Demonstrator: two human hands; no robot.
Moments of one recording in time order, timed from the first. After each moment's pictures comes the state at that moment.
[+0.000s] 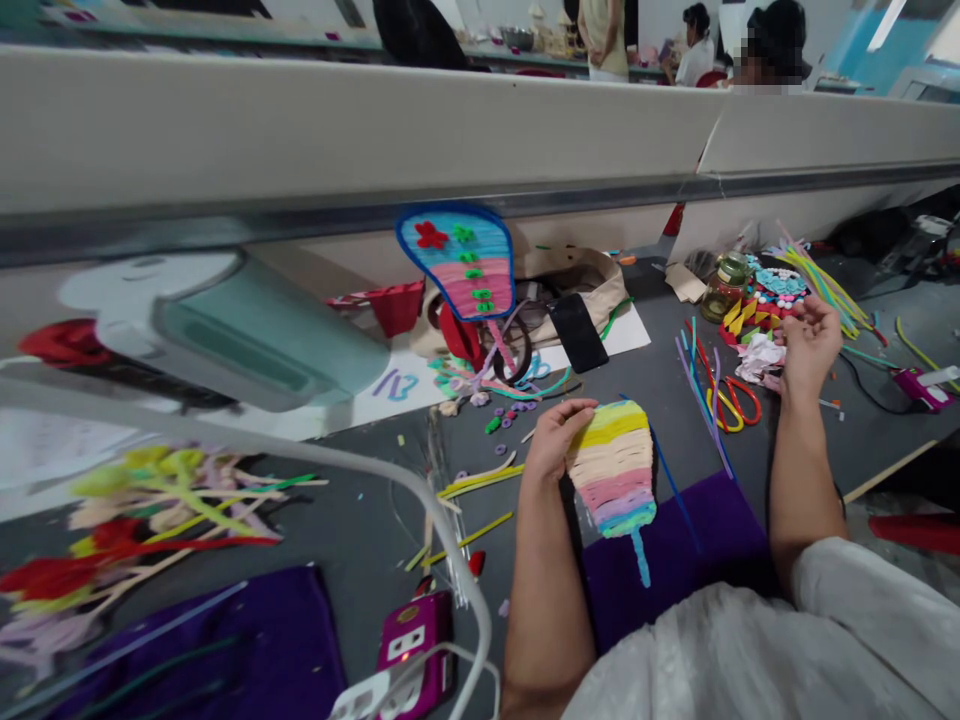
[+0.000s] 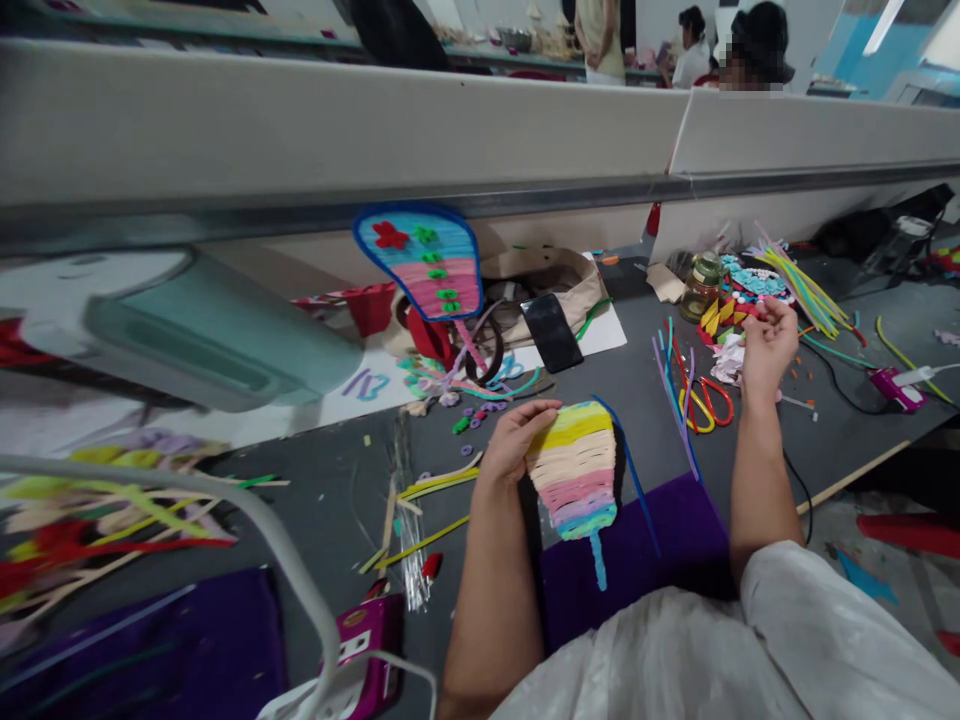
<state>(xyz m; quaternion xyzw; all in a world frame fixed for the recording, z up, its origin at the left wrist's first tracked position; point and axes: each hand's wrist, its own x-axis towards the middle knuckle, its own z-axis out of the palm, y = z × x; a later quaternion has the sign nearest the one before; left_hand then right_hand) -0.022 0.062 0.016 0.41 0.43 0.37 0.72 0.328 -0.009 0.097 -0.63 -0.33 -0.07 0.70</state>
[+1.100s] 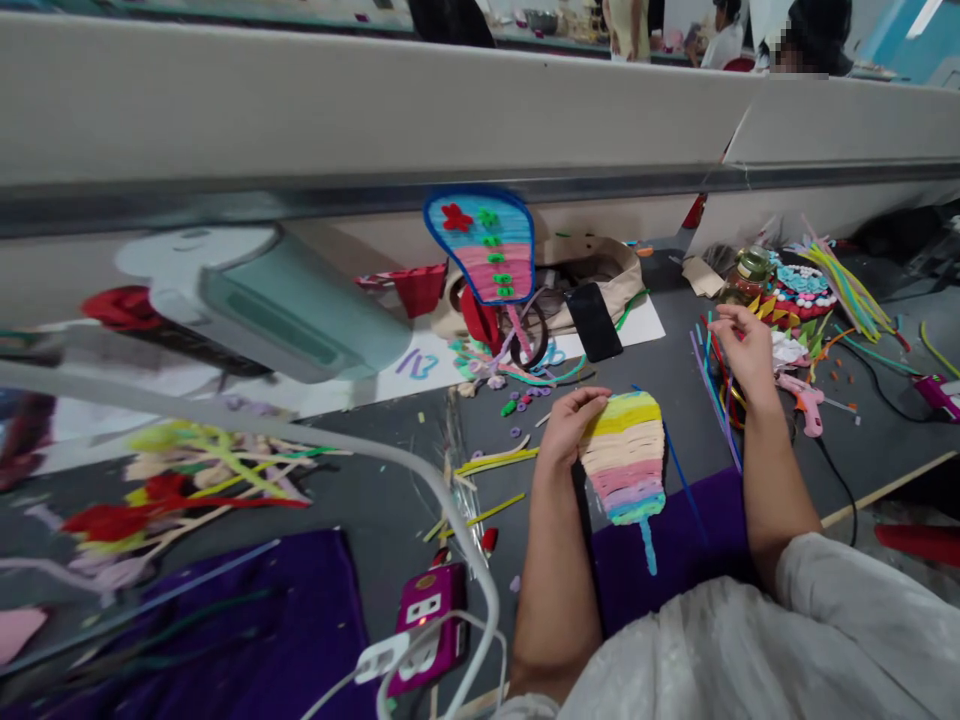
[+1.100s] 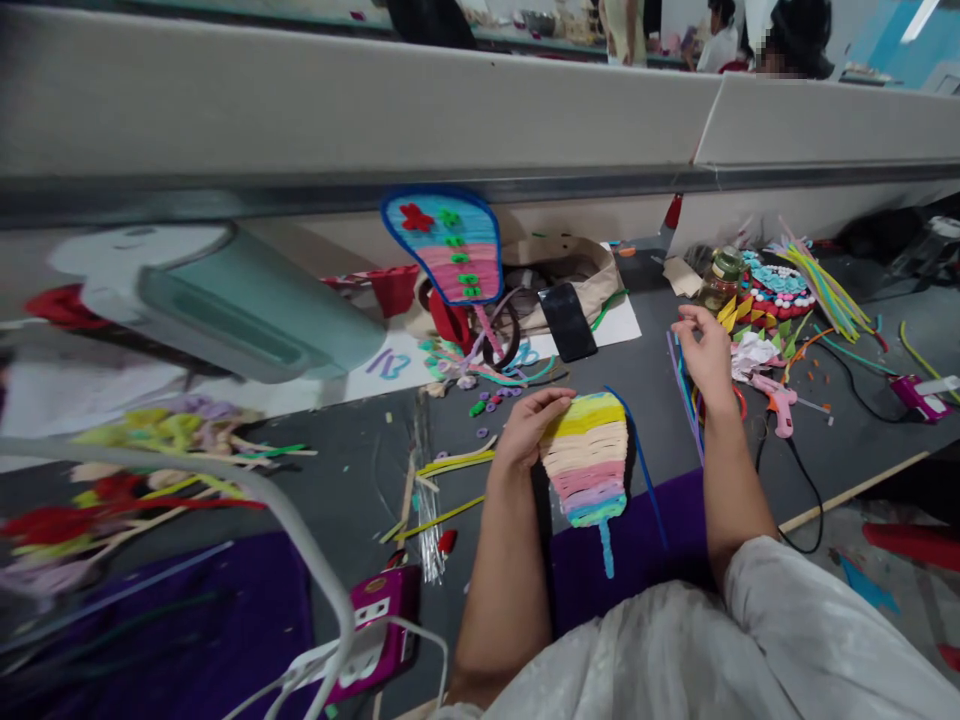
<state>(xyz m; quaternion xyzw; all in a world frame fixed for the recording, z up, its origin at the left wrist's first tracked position) -0.022 0.060 0.014 0.42 0.42 0.37 0.71 0.255 0.025 0.088 -0.67 -0.51 0.06 0.54</state>
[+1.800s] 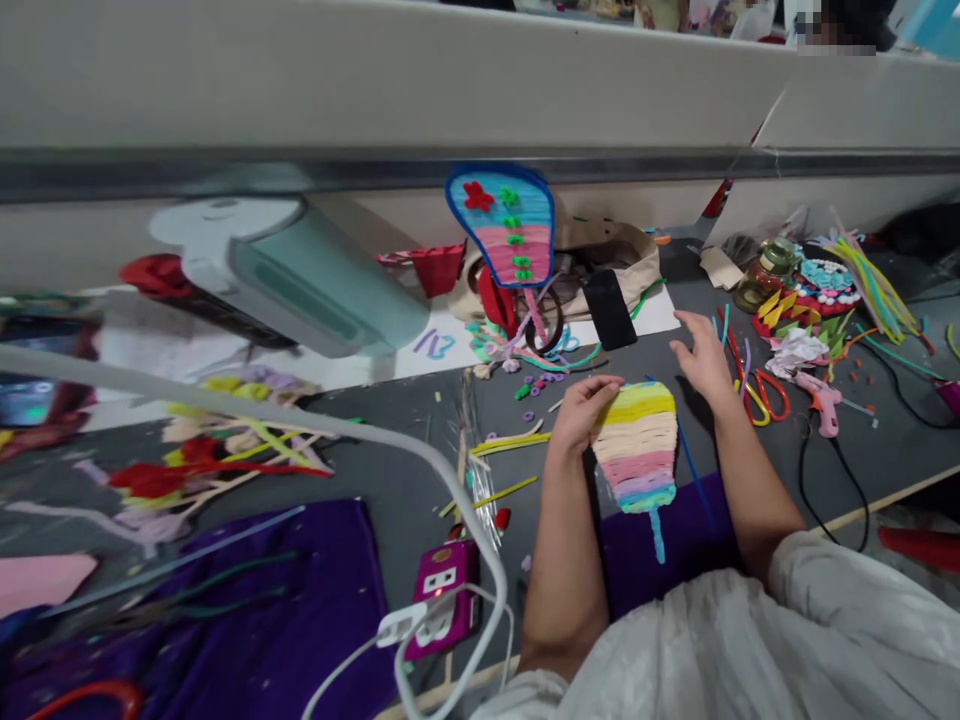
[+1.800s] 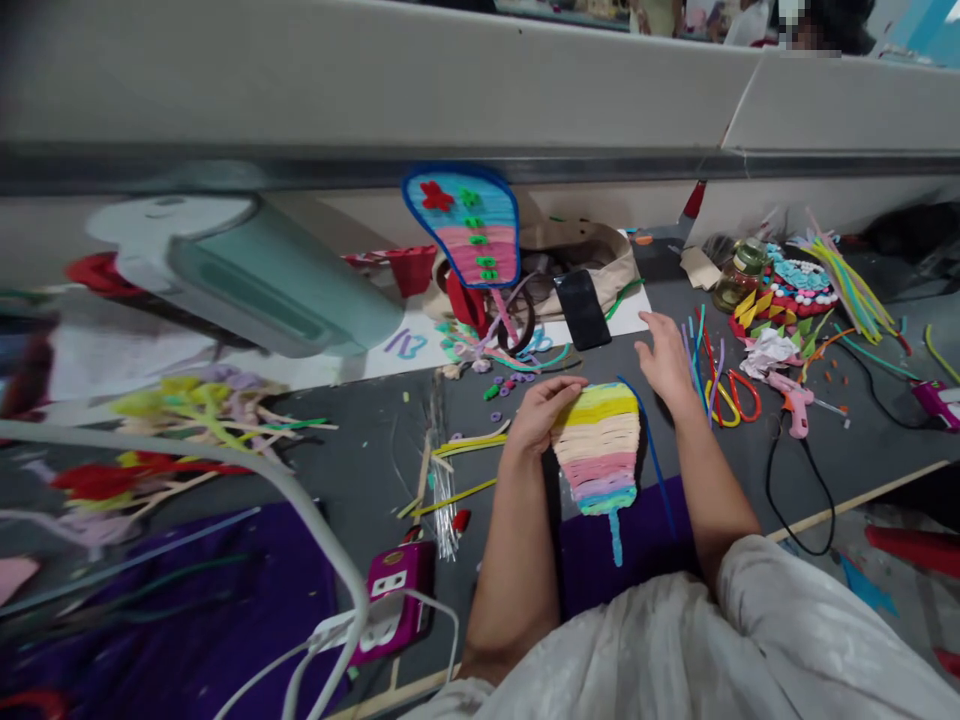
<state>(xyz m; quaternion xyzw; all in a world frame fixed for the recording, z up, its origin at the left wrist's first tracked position) -0.020 0.058 0.021 0.39 0.41 0.39 0.73 0.191 0.046 0.062 -0.68 -0.58 0.09 0.43</state>
